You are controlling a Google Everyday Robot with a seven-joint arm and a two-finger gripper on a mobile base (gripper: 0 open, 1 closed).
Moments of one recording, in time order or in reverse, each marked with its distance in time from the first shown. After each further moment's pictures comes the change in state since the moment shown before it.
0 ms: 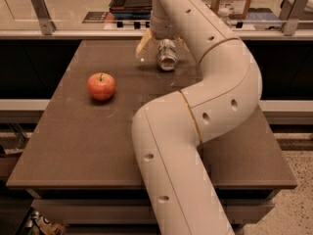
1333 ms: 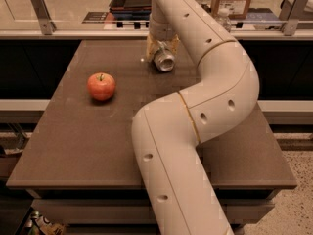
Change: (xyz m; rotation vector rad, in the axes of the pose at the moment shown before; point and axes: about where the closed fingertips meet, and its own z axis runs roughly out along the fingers) arm -0.014 0.003 0.015 -0.013 -0.034 -0.002
